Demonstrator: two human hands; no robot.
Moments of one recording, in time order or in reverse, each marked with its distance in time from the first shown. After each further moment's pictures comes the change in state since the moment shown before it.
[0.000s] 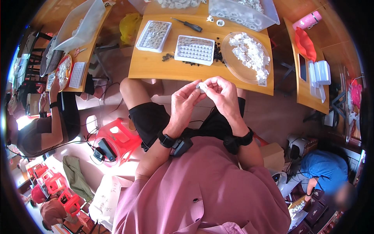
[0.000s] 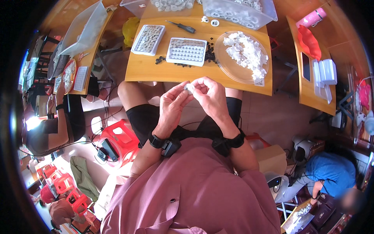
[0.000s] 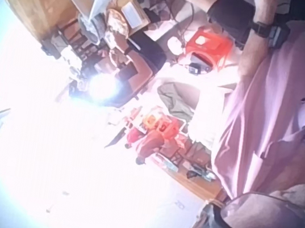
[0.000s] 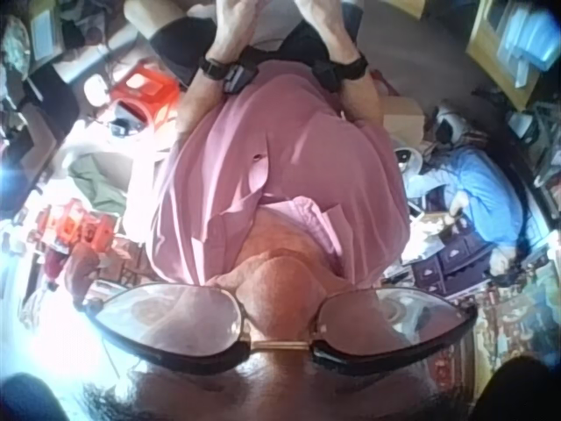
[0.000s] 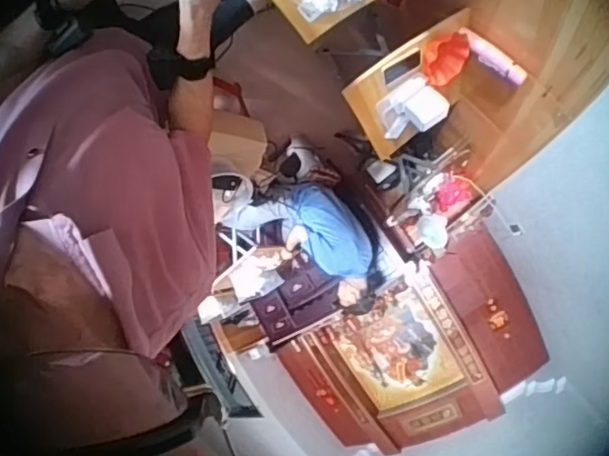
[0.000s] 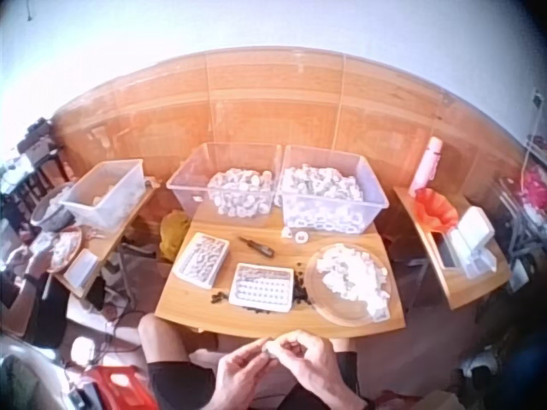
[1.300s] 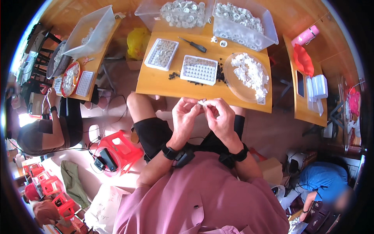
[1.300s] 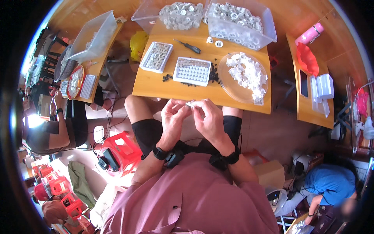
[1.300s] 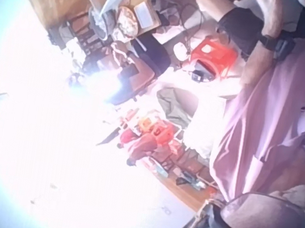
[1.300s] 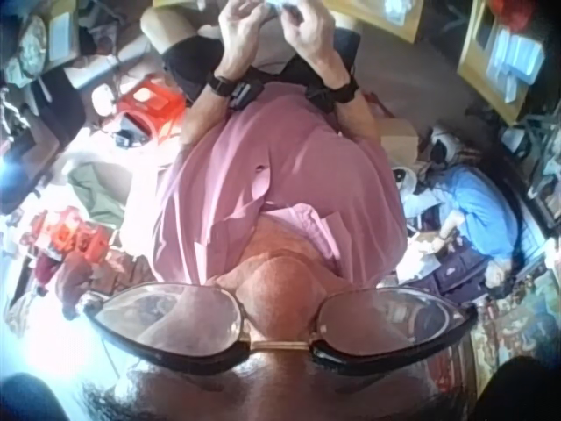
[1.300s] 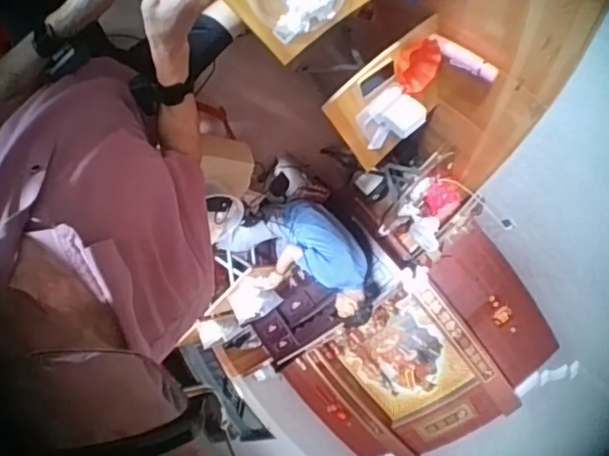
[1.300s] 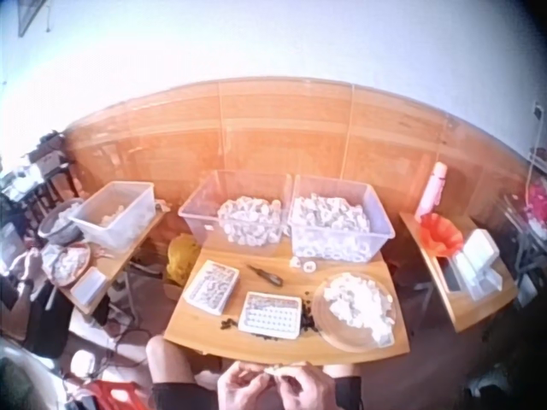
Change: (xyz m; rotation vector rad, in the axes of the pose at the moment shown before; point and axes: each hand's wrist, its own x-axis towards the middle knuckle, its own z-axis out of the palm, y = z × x) left_hand 0.007 0.015 0.005 0.022 0.010 0.195; right_hand -0.009 -0.016 0.016 -0.387 0.150 -0.517
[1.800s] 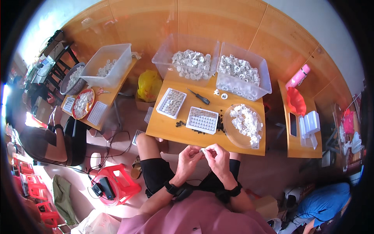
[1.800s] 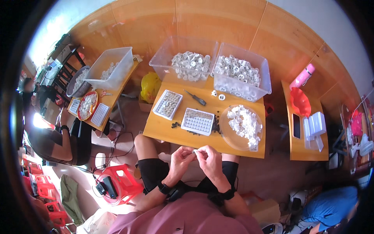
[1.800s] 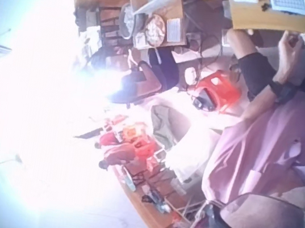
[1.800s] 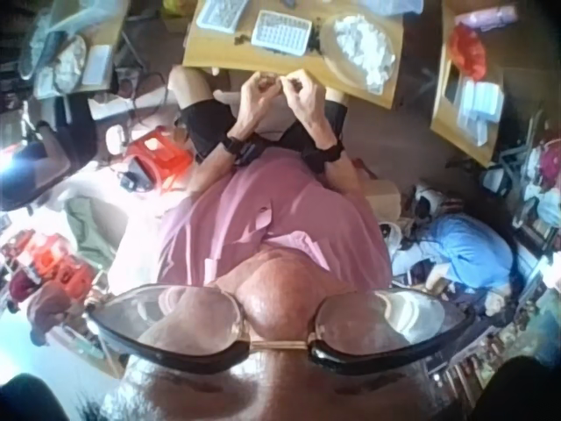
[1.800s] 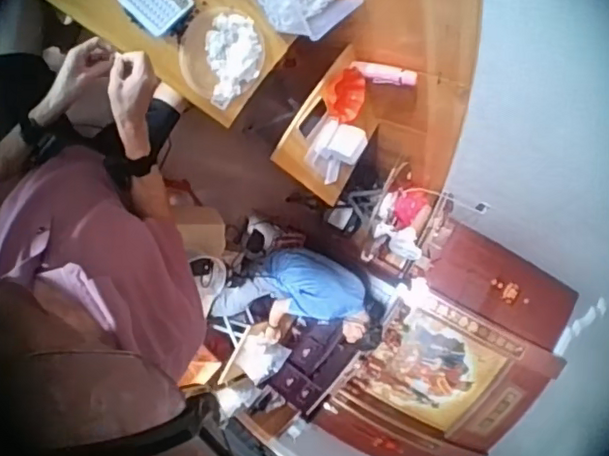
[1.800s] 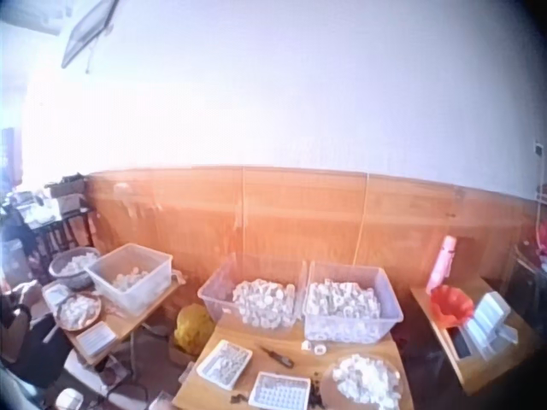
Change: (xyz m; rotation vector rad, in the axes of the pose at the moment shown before) left_hand -0.003 -0.013 -0.014 0.204 0.012 -0.083; right_hand -0.004 0.018 0.009 0.016 -0.020 0.180
